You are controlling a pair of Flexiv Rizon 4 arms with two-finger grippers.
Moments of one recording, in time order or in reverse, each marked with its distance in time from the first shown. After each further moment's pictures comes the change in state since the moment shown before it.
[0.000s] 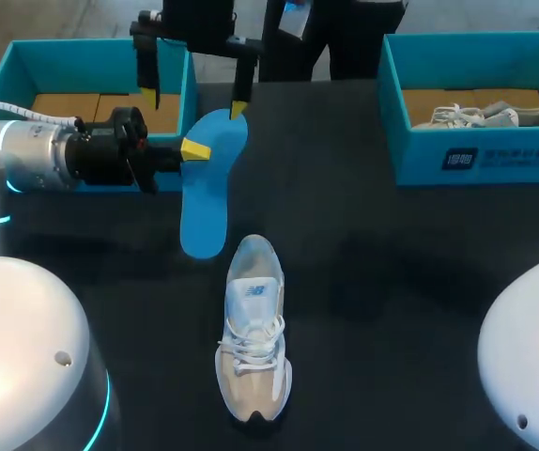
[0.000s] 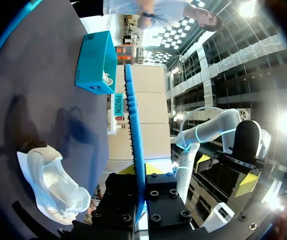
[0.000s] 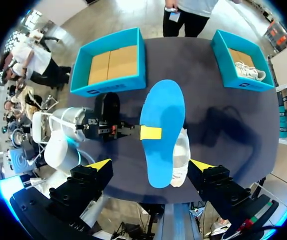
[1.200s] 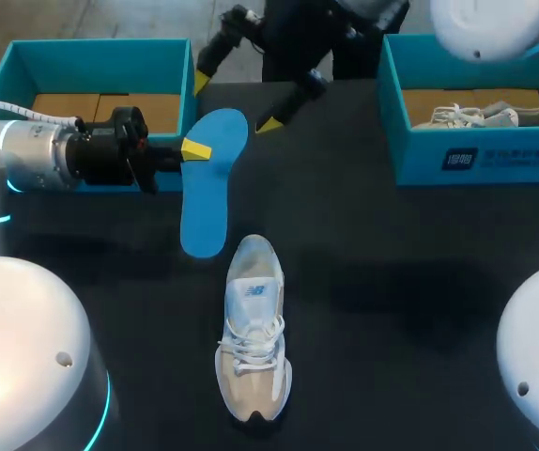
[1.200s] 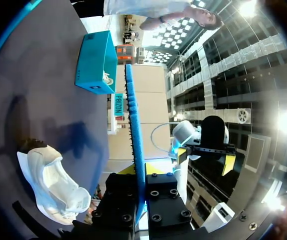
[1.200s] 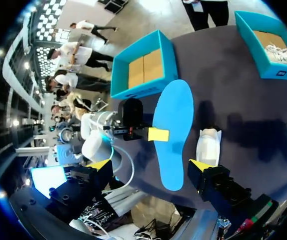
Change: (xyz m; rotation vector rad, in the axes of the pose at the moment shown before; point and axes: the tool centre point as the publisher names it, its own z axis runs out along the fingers) left arm 0.000 0.000 0.000 -0.001 0.000 0.000; right arm -0.038 0.007 -0.003 0.008 0.487 0.009
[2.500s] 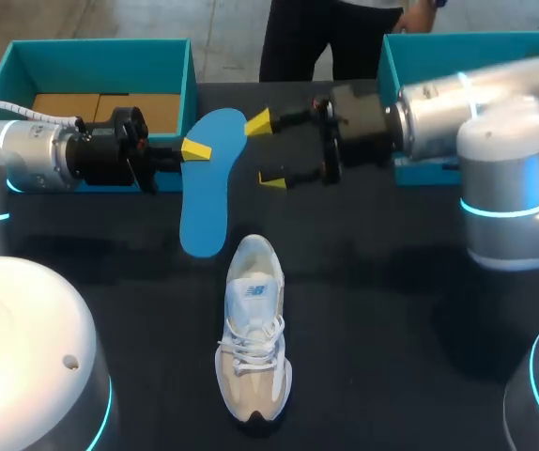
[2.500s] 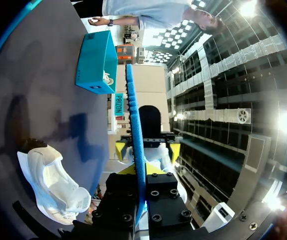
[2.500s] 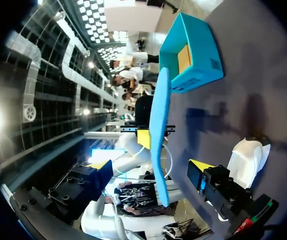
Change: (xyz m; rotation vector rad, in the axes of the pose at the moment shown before) left arm 0.000 0.000 0.000 0.000 0.000 -0.001; right arm -0.074 0.012 0.047 0.080 0.717 -0.067
